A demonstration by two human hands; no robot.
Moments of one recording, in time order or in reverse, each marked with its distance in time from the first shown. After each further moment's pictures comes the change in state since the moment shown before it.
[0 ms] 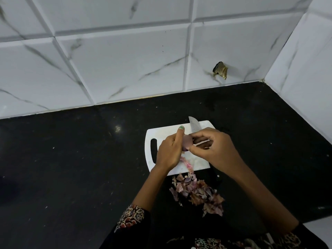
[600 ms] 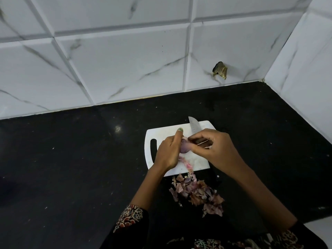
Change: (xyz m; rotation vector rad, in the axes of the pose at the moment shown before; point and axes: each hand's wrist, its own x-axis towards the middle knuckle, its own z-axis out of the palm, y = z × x) left_hand 0.006 -0.012 -0.001 0.000 -0.041 0.033; right_hand 0.003 0.006 -0.002 -0.040 -0.027 -0.080
